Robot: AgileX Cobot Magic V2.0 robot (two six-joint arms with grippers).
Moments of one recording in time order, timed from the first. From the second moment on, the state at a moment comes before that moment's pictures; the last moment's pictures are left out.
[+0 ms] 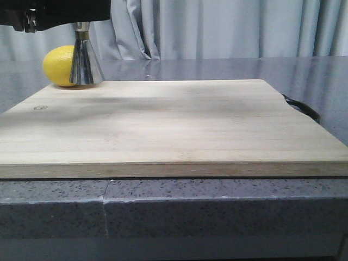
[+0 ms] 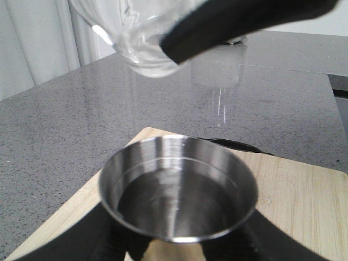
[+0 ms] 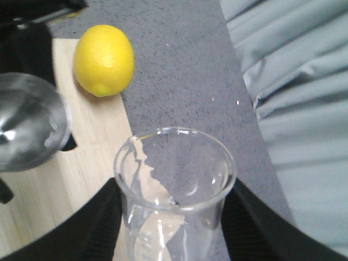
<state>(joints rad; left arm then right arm) -0.12 1.57 -0.89 -1.76 1.16 2.20 0.78 1.67 -1.79 -0.39 0.85 -0.39</state>
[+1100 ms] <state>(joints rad) -0.12 1.57 -0.89 -1.76 1.16 2.20 0.36 1.31 -0.82 -0.31 -0.12 0.32</state>
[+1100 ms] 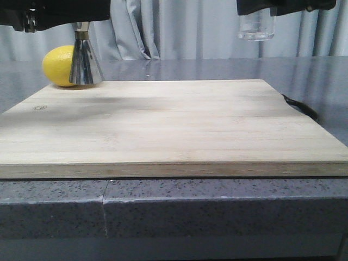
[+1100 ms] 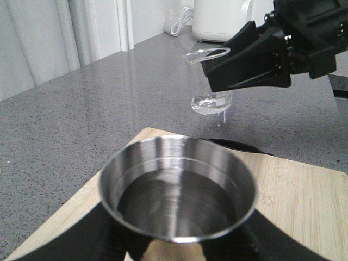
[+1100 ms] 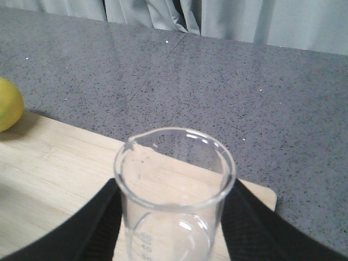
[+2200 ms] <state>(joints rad) -0.12 1.57 -0.89 -1.76 1.16 2.20 0.26 1.59 -0.80 -0.39 -0.43 0.32</state>
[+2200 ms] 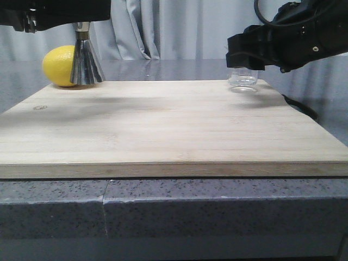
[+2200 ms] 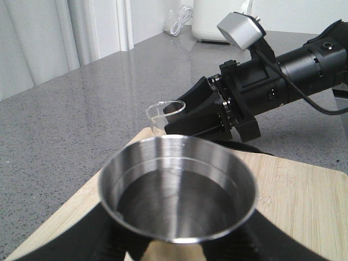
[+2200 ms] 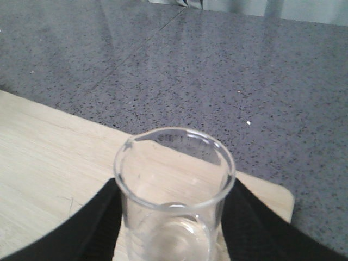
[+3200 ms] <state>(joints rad) -0.12 1.57 -0.89 -1.76 1.16 2.20 0.32 1.43 -0.80 -0.40 0.00 0.36</state>
